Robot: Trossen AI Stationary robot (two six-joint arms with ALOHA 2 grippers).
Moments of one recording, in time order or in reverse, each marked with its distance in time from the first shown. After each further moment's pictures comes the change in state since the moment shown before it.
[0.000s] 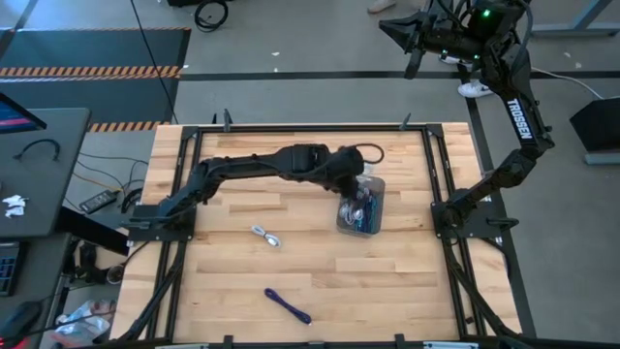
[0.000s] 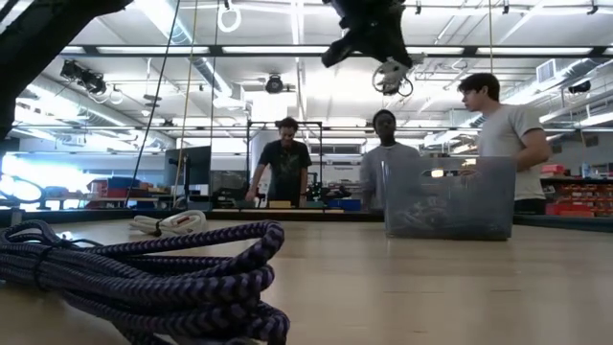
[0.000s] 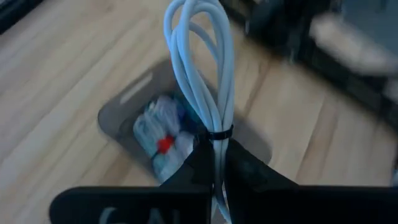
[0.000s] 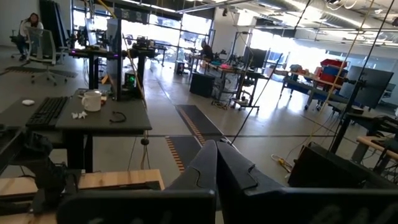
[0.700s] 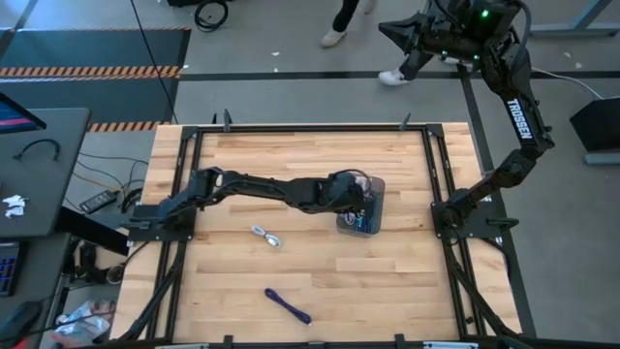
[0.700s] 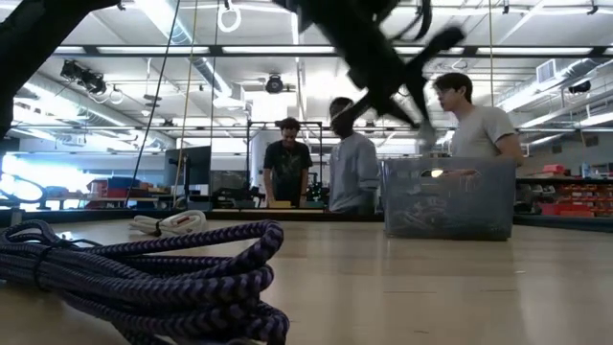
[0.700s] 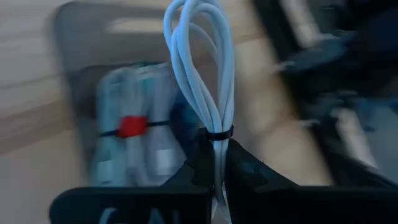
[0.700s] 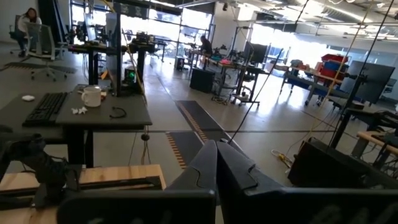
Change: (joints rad) left arm -0.068 0.001 -0.443 0.520 -0.188 -0.598; right arm 0.000 0.000 0.000 -0.025 0.003 -0.008
